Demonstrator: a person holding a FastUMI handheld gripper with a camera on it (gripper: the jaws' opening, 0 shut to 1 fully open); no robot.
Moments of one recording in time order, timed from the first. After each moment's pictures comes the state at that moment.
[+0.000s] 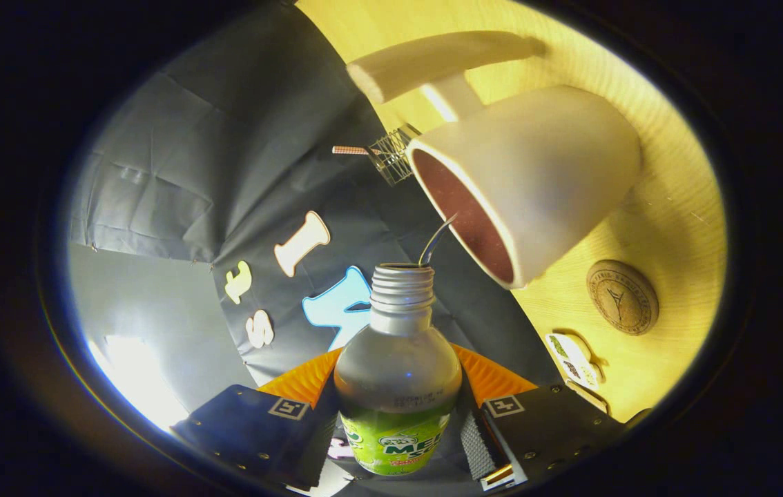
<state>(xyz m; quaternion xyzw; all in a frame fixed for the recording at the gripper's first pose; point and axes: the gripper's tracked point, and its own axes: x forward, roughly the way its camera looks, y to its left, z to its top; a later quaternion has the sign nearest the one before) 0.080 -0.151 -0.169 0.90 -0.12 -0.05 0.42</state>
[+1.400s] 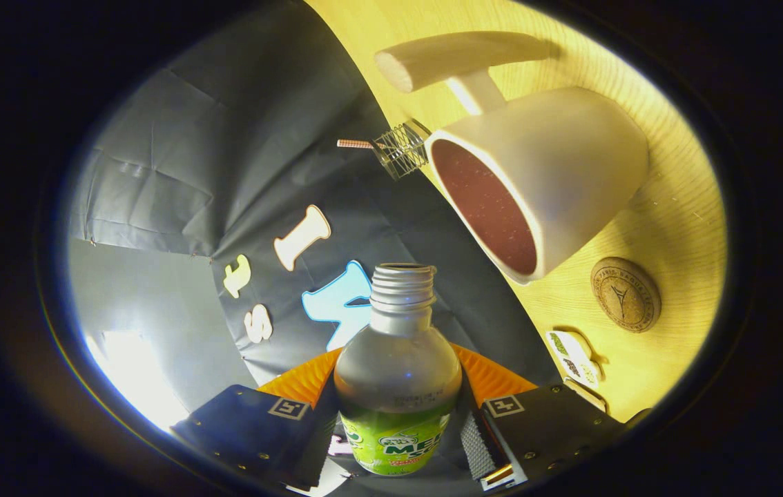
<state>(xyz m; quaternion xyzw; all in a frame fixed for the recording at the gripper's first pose) 0.079 -0.156 -0.158 0.89 -0.12 -0.04 0.43</state>
